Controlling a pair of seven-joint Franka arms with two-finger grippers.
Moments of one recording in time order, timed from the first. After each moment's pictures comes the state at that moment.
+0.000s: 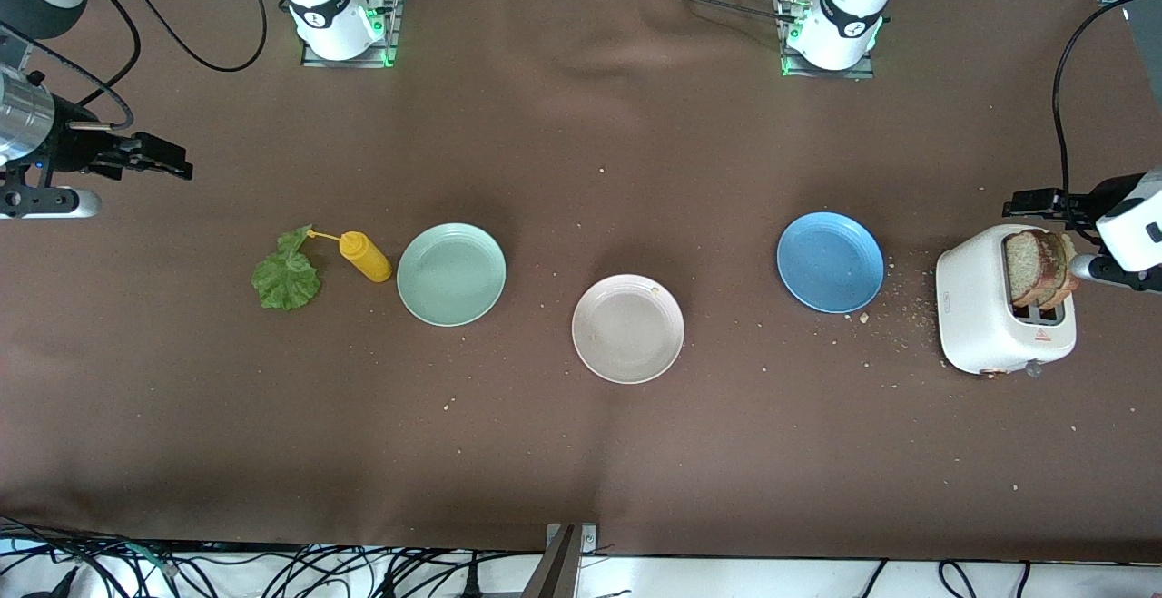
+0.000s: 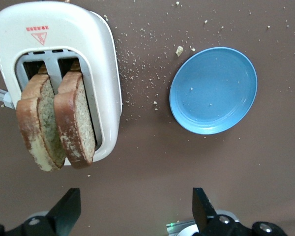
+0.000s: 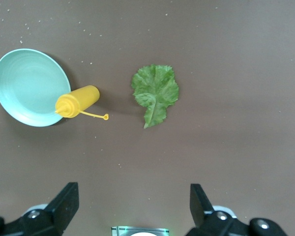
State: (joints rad) left arm 0.16 0.30 0.05 -1.56 0.01 1.52 0.38; right arm 0.05 0.05 -0.07 -1.70 0.02 1.57 -0.05
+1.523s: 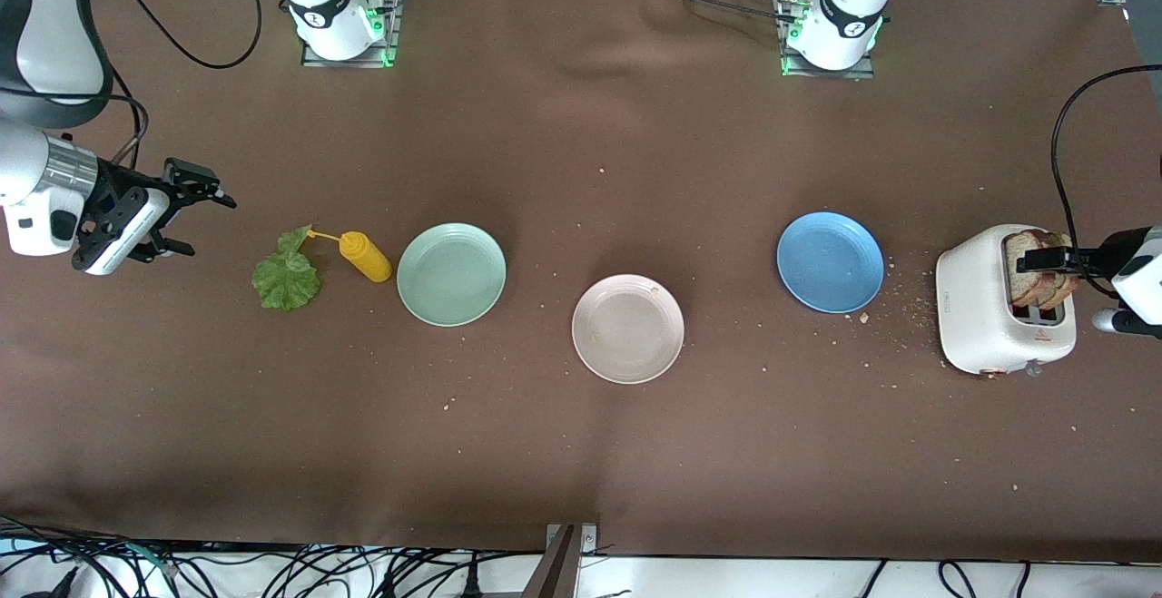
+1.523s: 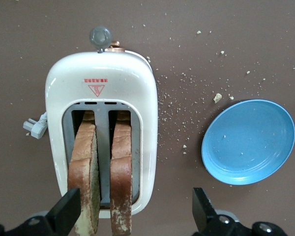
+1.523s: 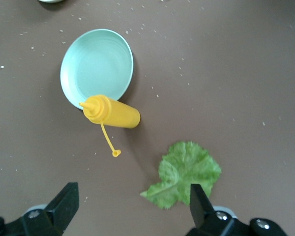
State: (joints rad) left arm 0.22 0.44 0.04 -1.48 0.00 1.68 0.32; right arm 0.08 0.16 -0.24 -1.92 0.44 1.90 -1.19
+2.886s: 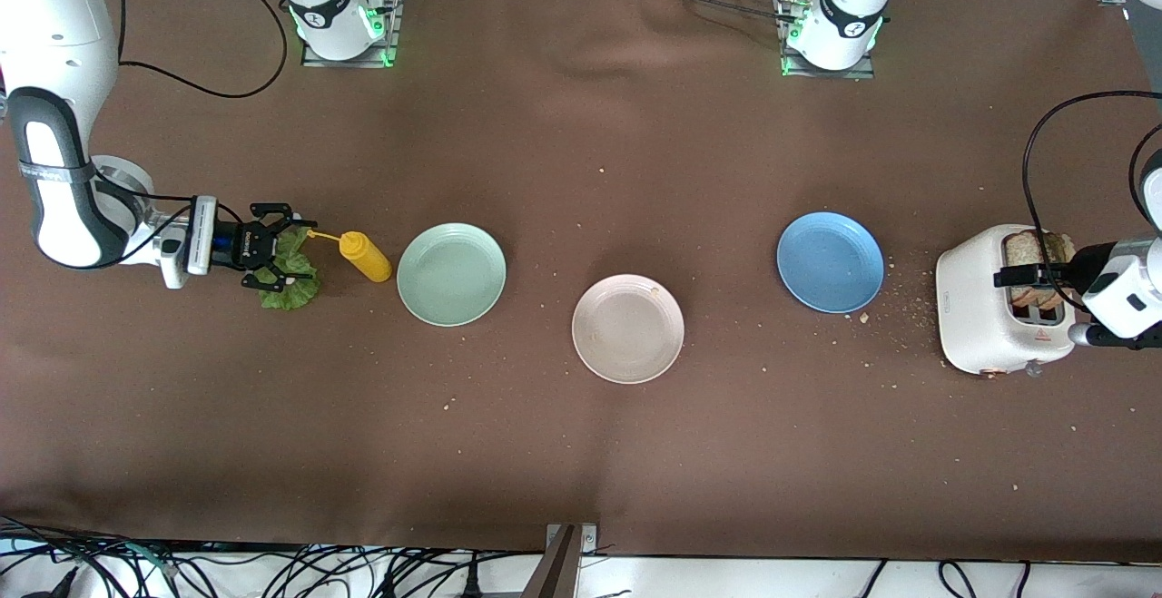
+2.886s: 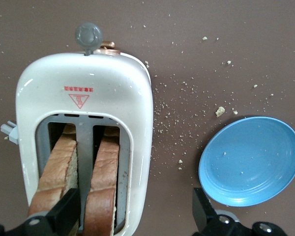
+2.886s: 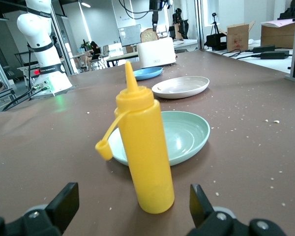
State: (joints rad) left arm 0.22 0.47 0.03 -1.55 -0.01 1.78 0.24; right arm -0.09 0.70 -0.28 -1.93 1.22 1.51 -2.52
